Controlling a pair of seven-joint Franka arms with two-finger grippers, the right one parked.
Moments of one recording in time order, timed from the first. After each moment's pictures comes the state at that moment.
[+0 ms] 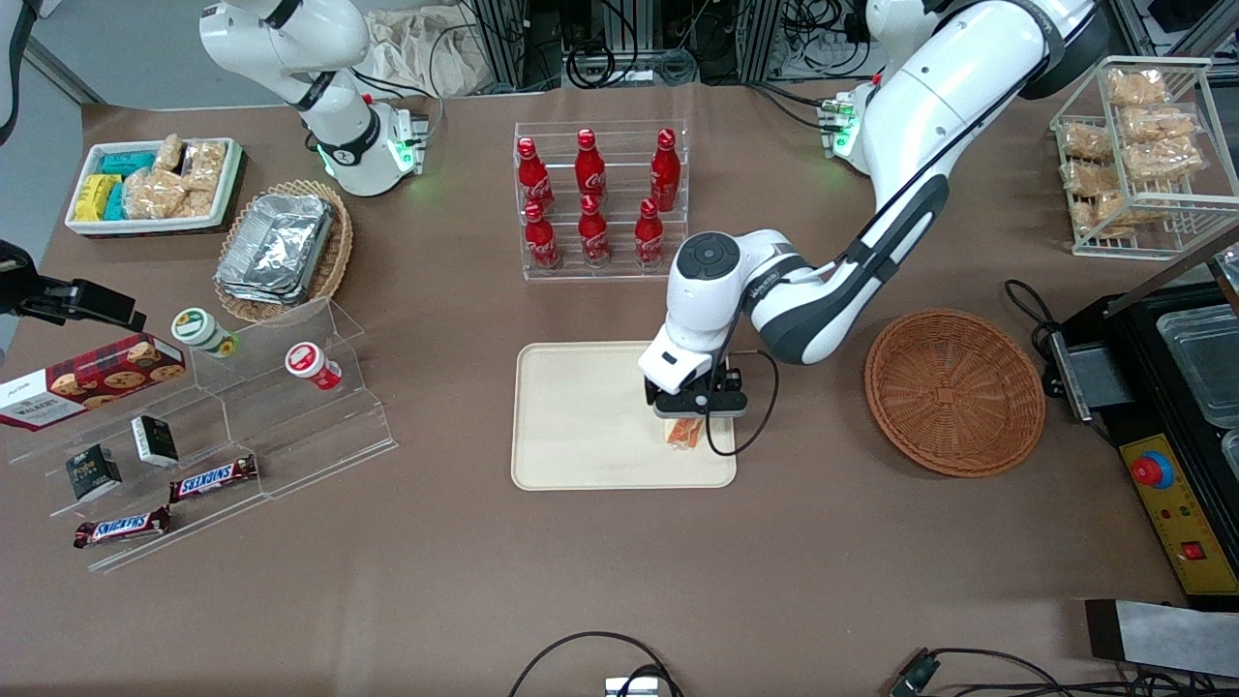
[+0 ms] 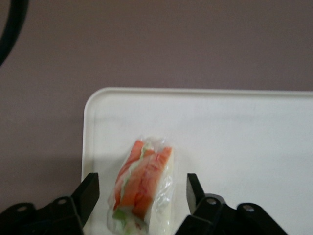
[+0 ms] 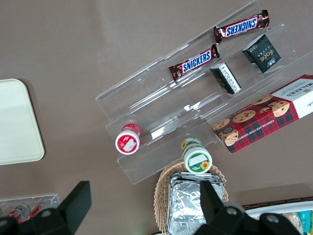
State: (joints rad) arm -0.11 0.68 -0.65 -1.70 0.76 2.37 -1.17
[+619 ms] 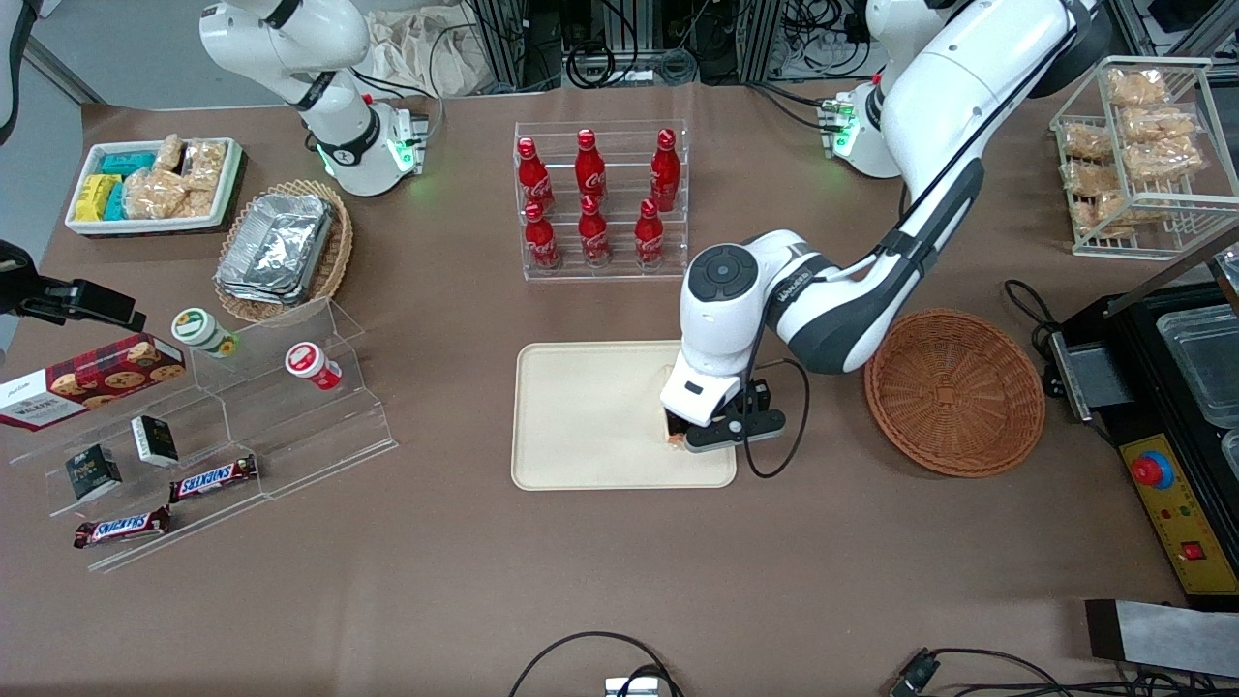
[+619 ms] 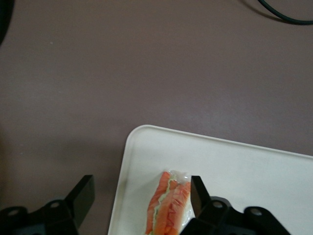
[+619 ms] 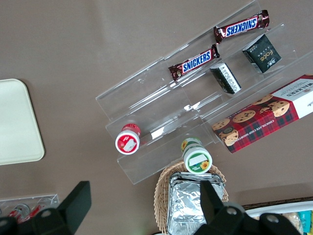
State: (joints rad) arm -0.10 0.67 -0.65 -1.52 0.69 2.12 -1.19
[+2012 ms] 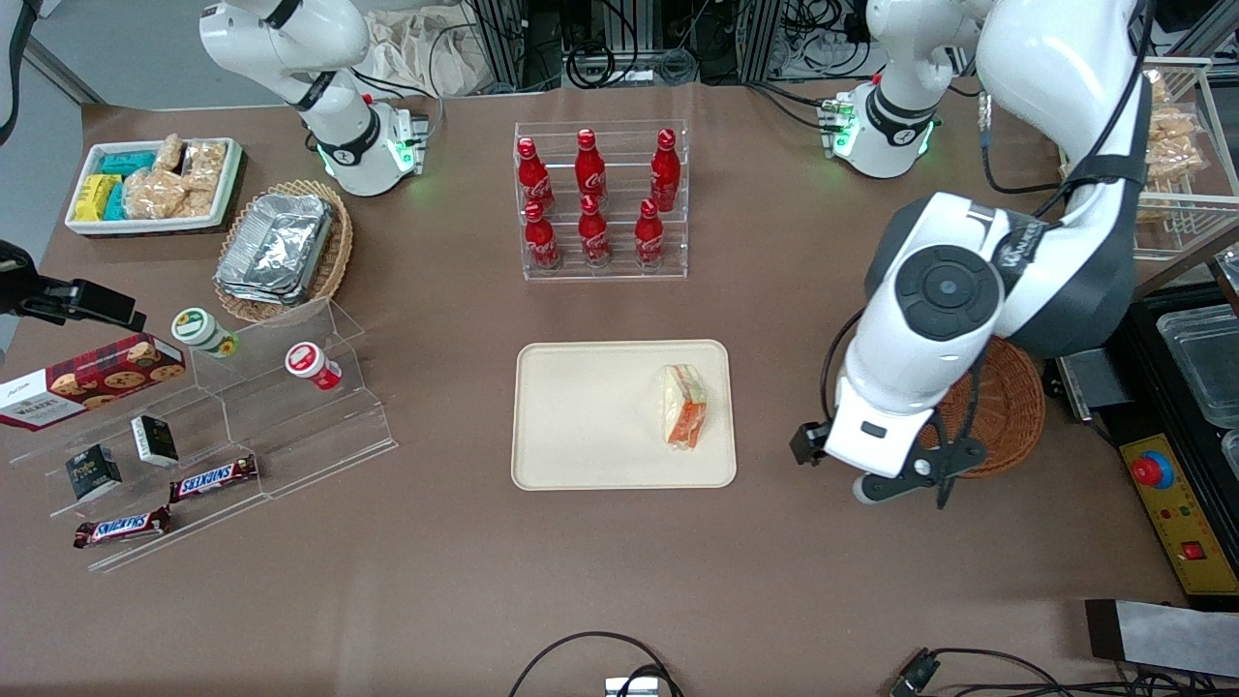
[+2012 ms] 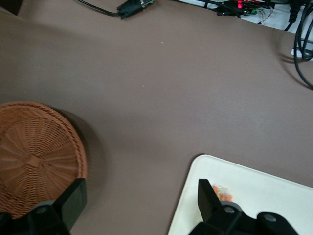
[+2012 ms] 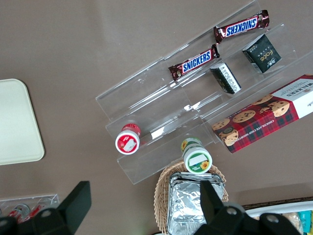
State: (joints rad) arm -0.10 0.55 -0.41 -1.21 0.33 1.76 -0.81
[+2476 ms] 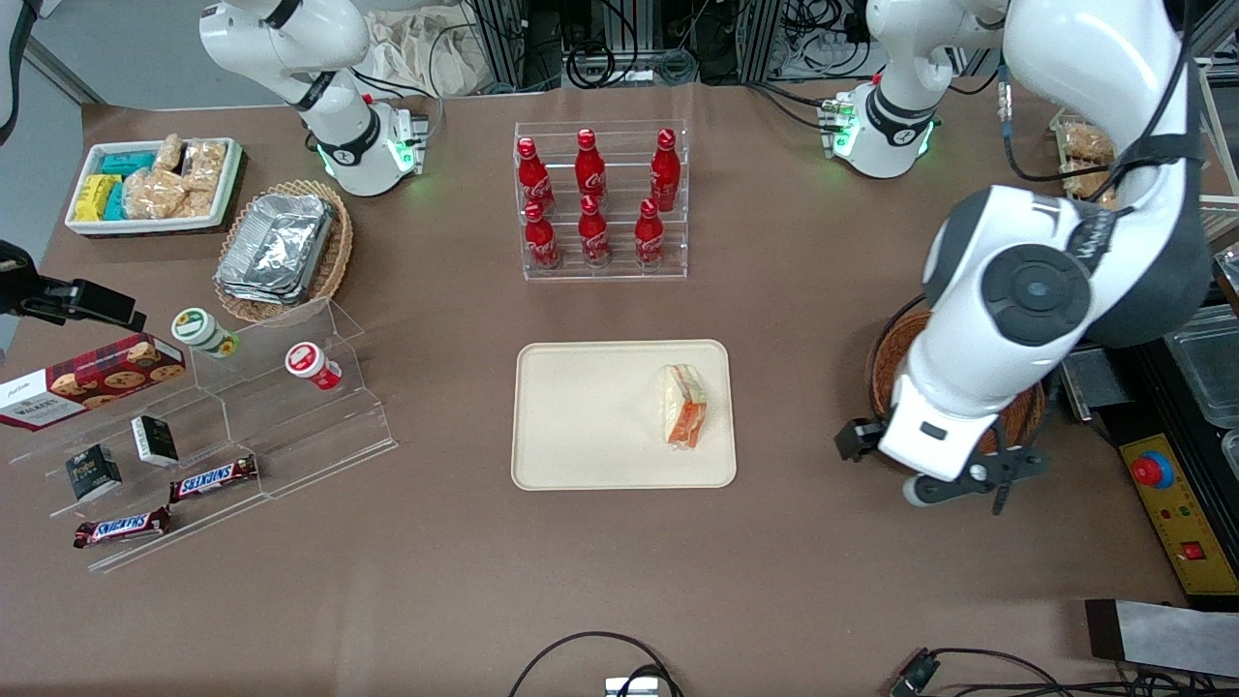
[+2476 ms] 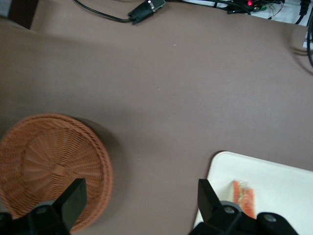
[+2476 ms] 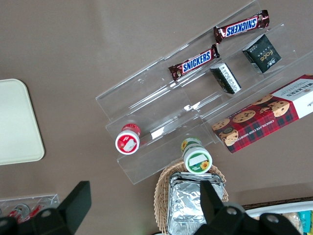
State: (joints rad) arm -0.11 0.48 -0.27 -1.25 0.21 1.75 -0.59
